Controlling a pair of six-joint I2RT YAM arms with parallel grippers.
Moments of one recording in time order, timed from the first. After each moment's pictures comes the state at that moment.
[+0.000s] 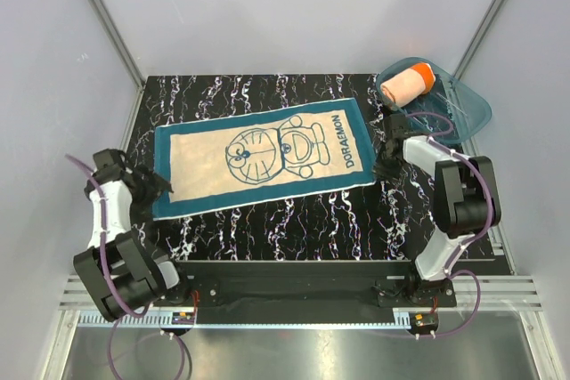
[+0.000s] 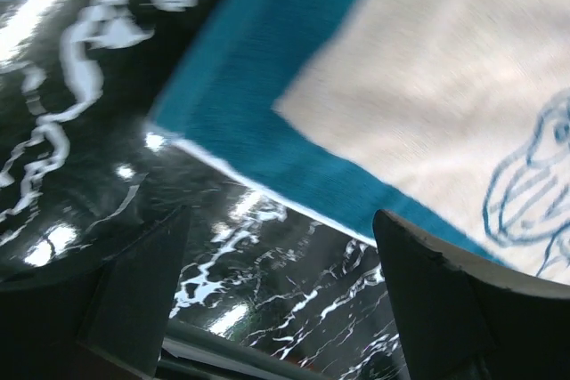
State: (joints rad) left arm 0.45 1.21 0.81 -0.78 0.16 -0.51; right arm 0.13 1.76 1.08 -0.53 0.03 0.53
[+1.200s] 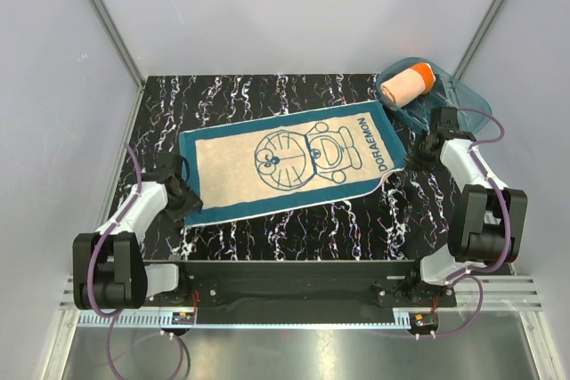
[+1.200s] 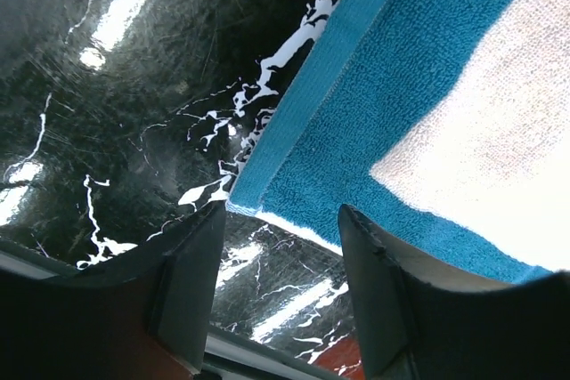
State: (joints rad) left arm 0.01 1.25 0.68 -0.75 -0.11 -0.74; right arm -0.13 1.55 1.08 -0.60 -0.06 0.53
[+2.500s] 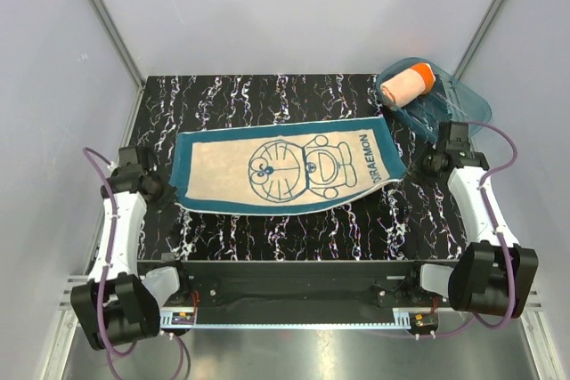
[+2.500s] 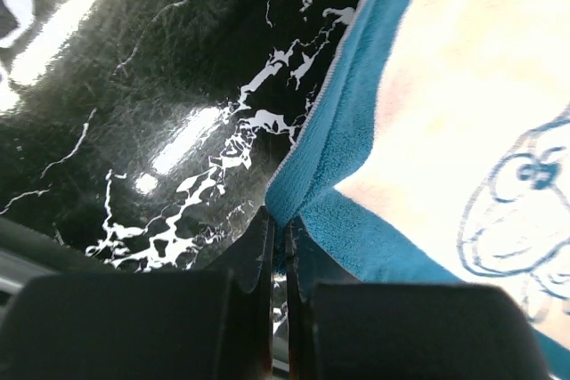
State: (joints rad) left arm 0.20 1.05 0.79 -0.86 0.01 -0.67; right arm -0.13 1.23 0.96 -0.72 -0.13 0.57
